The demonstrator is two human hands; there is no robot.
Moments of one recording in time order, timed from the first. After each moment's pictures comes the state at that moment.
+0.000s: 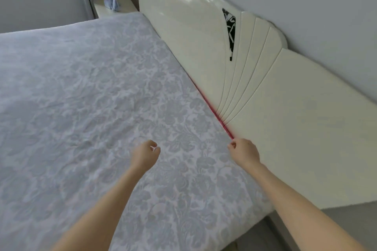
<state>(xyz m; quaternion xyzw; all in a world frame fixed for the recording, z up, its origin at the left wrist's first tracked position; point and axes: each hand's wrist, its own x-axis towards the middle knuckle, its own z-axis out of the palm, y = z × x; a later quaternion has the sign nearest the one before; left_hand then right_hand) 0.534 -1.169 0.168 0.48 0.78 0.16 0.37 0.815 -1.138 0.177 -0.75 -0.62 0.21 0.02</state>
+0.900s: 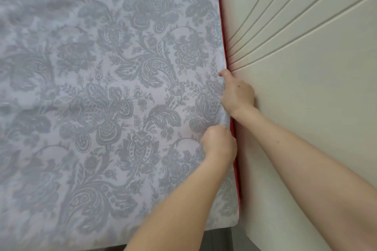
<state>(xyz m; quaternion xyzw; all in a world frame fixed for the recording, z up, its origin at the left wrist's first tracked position) 0.891 -1.064 -0.056 0.47 0.78 0.02 0.42 0.901 -0.953 -0.052 -0.54 -0.83 0.10 -0.10</state>
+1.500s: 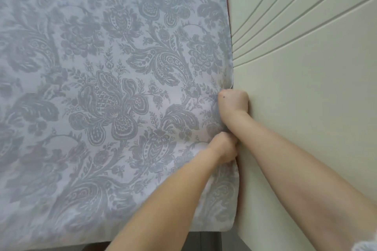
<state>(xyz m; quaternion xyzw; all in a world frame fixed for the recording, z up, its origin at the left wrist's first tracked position) 0.900 -1.068 -0.095 0.58 0.61 0.07 0.53 0.900 -0.970 -0.074 -0.45 -0.84 -0.05 -0.31</state>
